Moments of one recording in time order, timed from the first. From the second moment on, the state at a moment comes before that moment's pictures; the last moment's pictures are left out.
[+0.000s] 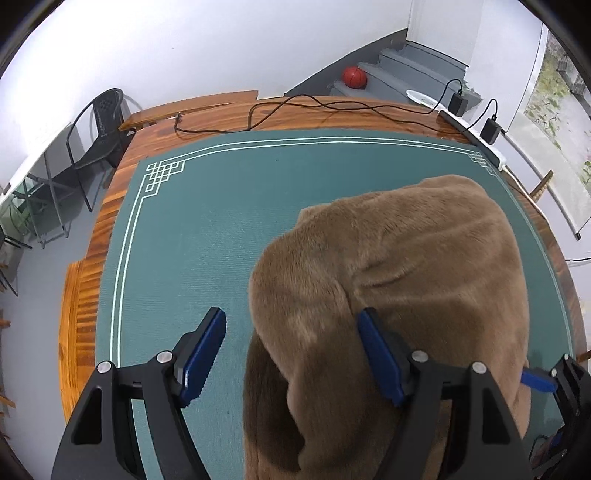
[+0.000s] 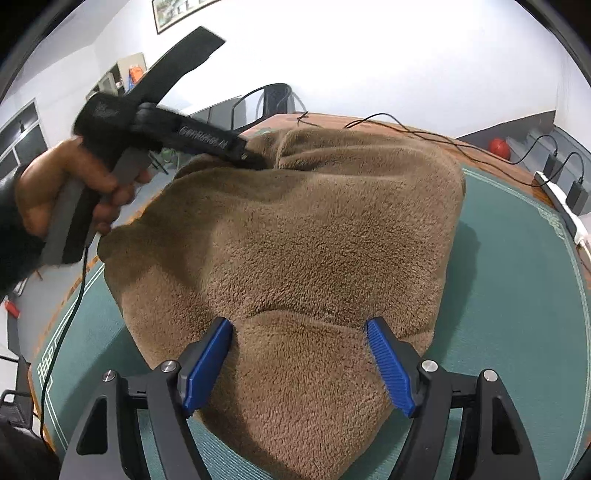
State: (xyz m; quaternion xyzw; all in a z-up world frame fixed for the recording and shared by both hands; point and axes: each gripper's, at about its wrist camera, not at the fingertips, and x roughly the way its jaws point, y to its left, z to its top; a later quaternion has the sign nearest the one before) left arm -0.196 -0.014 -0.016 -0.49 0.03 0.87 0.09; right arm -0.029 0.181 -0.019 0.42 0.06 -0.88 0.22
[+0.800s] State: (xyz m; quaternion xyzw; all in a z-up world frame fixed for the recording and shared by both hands) left arm -0.145 -0.038 -0.026 -0.48 0.00 0.87 0.08; right arm -0.043 0.176 -0.029 0.44 0.06 -0.87 0.22
